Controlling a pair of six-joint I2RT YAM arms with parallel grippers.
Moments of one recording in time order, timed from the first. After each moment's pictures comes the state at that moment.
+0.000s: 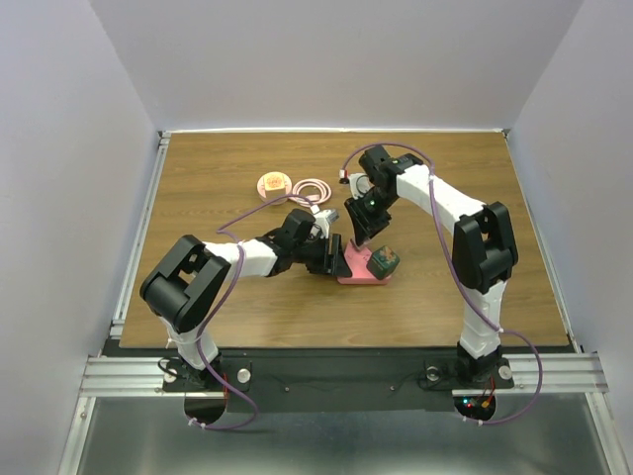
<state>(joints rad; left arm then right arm) -0.68 1.70 0.81 0.17 0.50 -0.58 0.48 2.00 1.69 -1.04 -0.40 -0.08</state>
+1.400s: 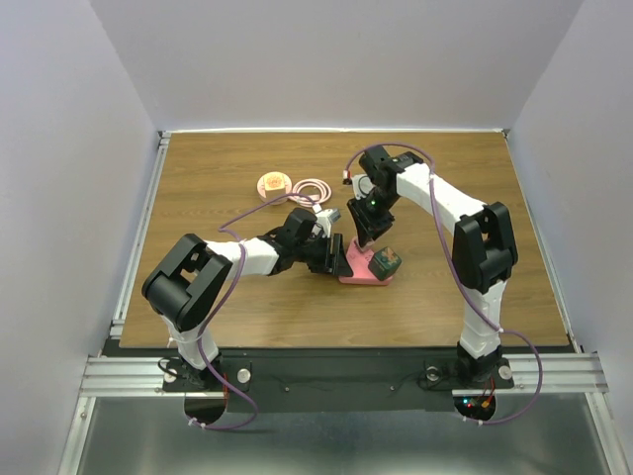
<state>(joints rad) -0.69 1.71 0.83 0.16 0.51 -0.57 0.48 2.00 1.71 -1.10 -0.35 -0.02</state>
